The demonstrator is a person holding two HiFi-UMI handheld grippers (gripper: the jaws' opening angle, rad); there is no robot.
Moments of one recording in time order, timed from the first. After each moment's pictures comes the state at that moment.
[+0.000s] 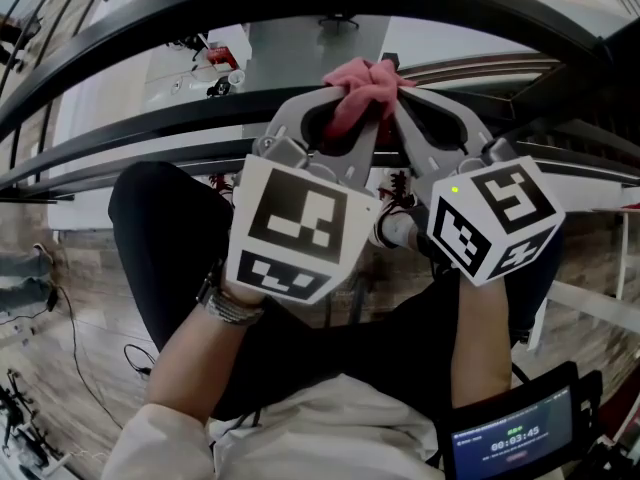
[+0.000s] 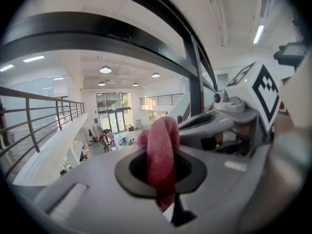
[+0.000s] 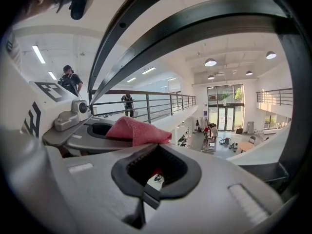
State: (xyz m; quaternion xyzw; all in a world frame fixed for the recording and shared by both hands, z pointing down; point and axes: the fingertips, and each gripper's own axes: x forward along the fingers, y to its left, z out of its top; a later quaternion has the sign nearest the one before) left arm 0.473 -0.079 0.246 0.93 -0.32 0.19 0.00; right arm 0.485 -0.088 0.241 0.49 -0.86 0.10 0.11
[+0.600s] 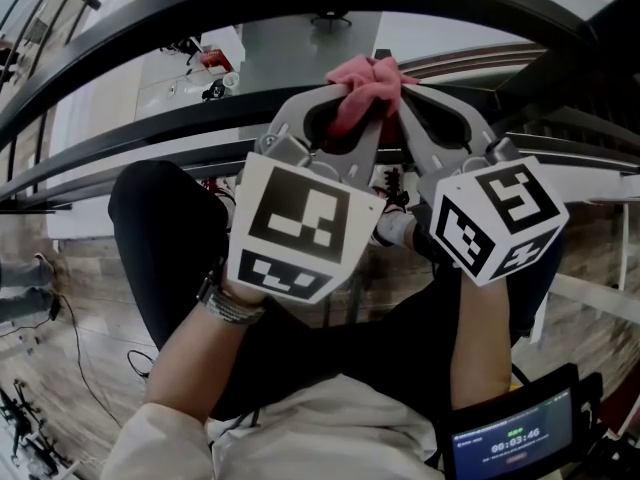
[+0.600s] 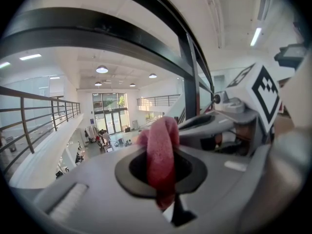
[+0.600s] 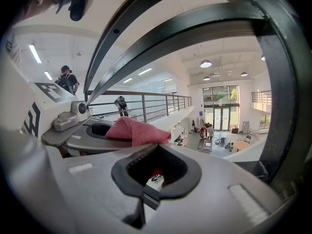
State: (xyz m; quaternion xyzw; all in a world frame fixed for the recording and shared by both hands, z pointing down) left arm 0.489 -0.079 0.247 0.93 -0.30 0.18 0.00; right arm 0.501 -0.088 0.242 0.51 -0.85 0.10 0.10
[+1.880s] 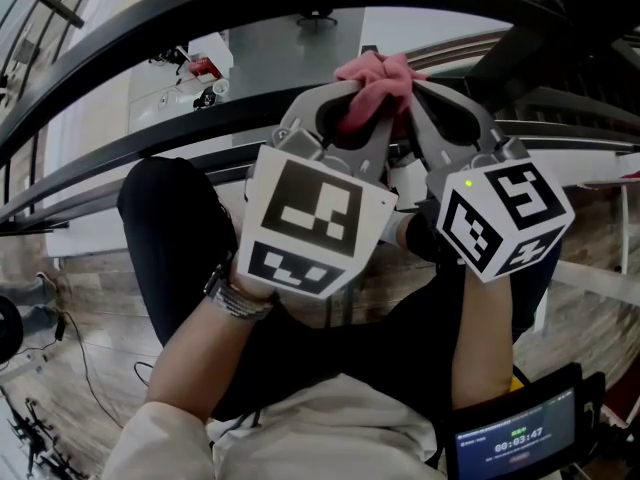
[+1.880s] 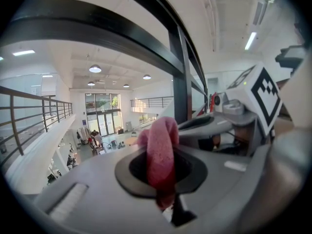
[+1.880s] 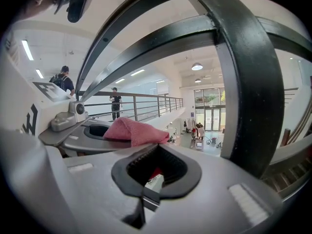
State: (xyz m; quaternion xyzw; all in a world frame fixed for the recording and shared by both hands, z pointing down) left arm 0.520 -0.077 0.249 0.95 -0.27 0.17 0.00; right arm 0.534 -0.088 0.244 0.55 -0.82 0.10 0.10
